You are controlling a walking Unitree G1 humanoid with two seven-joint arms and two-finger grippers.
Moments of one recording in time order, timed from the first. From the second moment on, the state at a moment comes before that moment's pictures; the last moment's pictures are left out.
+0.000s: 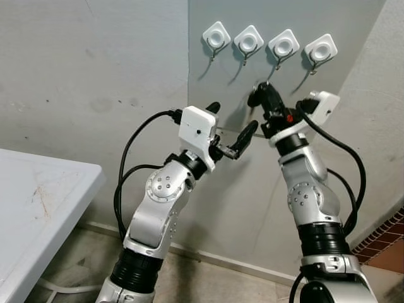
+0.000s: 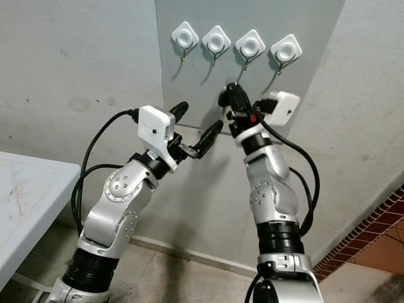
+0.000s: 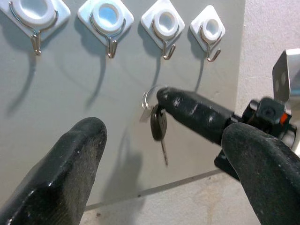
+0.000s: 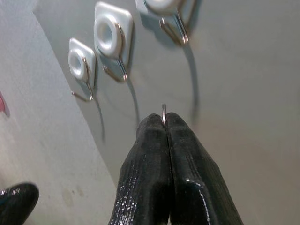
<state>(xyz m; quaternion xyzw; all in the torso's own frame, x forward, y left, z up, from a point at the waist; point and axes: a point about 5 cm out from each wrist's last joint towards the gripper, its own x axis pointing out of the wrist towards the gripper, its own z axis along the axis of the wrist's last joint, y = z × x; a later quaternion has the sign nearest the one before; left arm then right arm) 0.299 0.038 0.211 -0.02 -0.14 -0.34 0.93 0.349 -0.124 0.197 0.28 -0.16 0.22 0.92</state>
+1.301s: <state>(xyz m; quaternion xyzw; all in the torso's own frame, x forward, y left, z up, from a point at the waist) 0.301 0.039 0.211 -0.03 -0.14 -0.33 0.93 0.348 -0.136 0.230 0.27 -0.24 0.22 0.91</state>
